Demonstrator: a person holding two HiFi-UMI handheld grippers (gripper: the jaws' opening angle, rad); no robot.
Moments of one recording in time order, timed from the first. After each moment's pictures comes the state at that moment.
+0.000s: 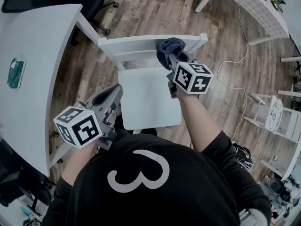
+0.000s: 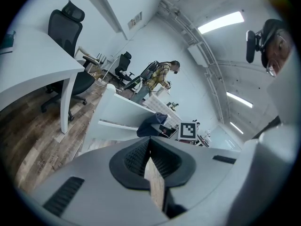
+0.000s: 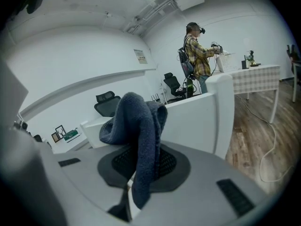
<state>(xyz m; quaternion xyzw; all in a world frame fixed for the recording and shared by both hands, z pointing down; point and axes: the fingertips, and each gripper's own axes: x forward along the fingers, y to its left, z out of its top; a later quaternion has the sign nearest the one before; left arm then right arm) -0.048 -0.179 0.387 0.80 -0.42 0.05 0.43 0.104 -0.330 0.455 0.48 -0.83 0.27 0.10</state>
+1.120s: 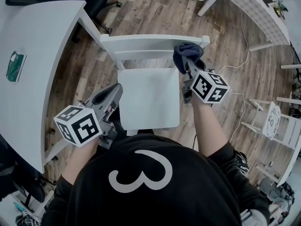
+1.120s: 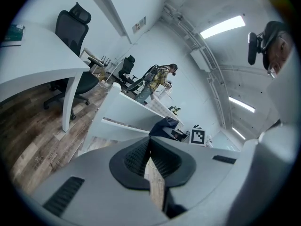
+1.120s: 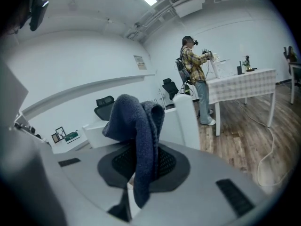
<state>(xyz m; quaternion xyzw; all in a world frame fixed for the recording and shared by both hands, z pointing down) -0.047 -0.172 0.392 0.79 -0.44 0.02 0.44 0.163 -0.316 0.438 0.49 -0.83 0.25 0.08</state>
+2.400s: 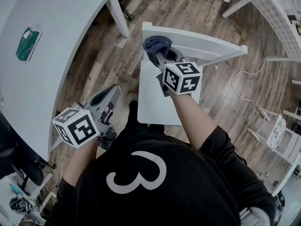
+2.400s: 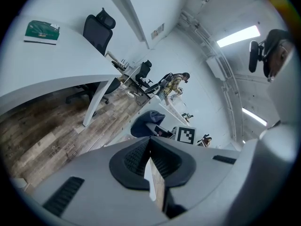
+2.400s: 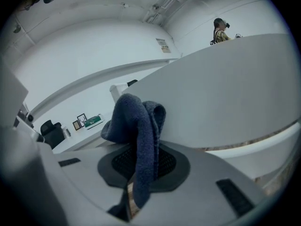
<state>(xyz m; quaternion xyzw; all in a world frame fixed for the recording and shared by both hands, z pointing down) -0.164 -0.138 0.419 0.72 -0.50 0.00 0.48 -0.078 -0.296 0.495 0.35 -0.89 0.26 0.12</state>
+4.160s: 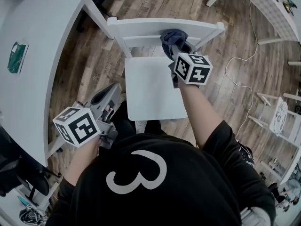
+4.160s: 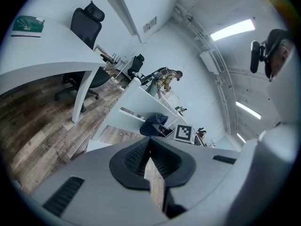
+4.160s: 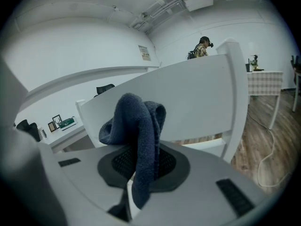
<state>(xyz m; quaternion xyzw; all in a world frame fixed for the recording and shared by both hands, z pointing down) -0.083 -0.138 0.422 0.75 -0.46 0.02 0.47 0.080 -0.322 0.504 0.48 -0.83 0.24 0.13</state>
